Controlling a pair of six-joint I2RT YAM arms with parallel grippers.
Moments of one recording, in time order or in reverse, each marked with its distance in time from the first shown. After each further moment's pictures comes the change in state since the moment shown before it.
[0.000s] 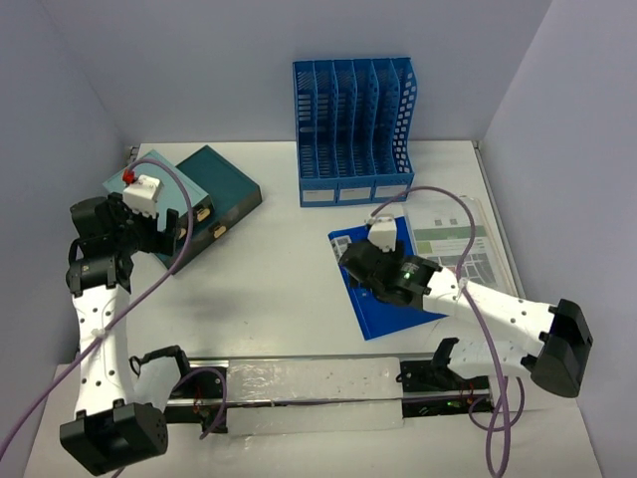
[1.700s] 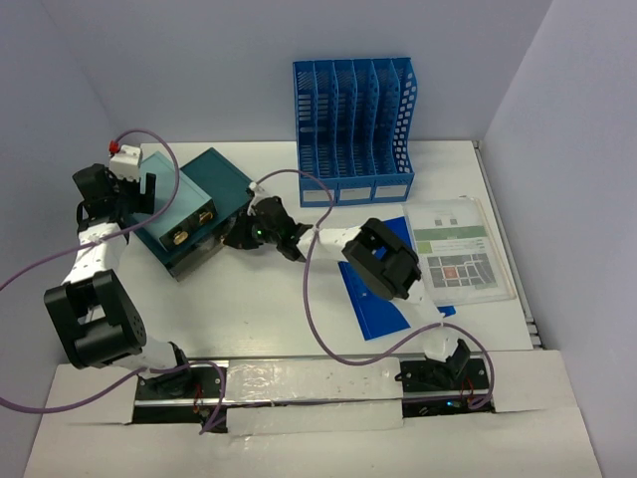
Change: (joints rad) left arm 0.090 0.570 0.047 0.606 -0.168 0.029; right arm -0.111 1.179 0.722 1.124 -0.861 -0.010
